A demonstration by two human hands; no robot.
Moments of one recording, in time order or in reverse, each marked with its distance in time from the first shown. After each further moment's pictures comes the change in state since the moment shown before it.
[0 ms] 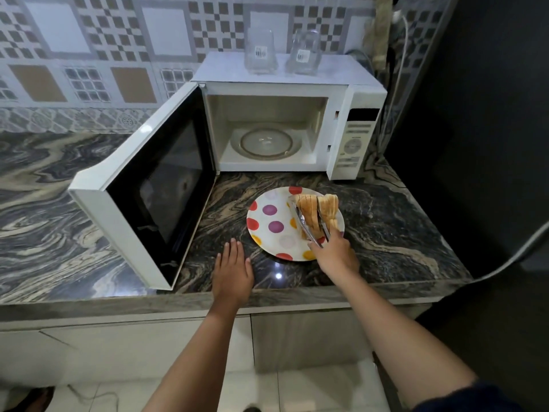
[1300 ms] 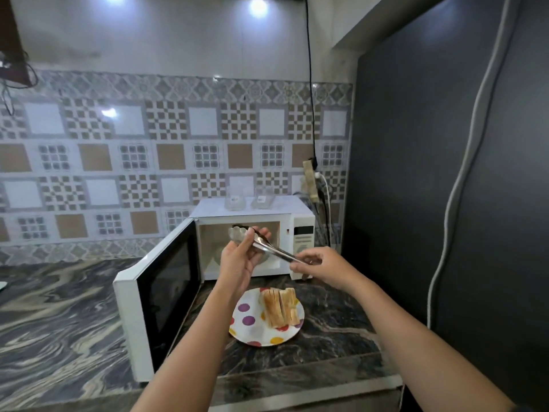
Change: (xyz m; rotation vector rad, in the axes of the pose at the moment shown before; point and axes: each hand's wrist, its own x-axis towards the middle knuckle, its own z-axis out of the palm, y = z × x) left_hand -0.061 0.149 -0.251 -2.010 -0.054 0.385; right_hand -0.097 -0.006 -0.213 0.453 -0.135 -0.720
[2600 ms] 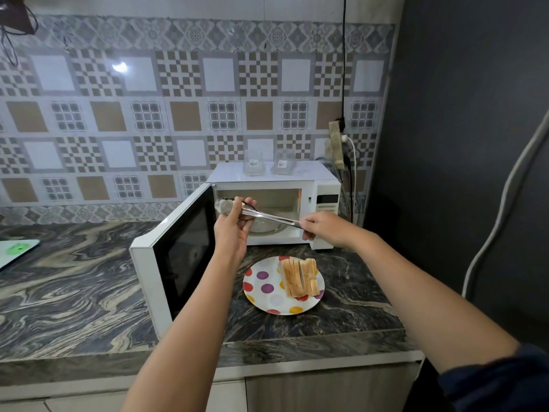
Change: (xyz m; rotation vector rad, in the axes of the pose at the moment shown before) left_hand 0.036 0.008 -0.052 -0.118 0.217 0.070; right_hand 0.066 -0.006 0.019 -0.341 -0.178 0.080
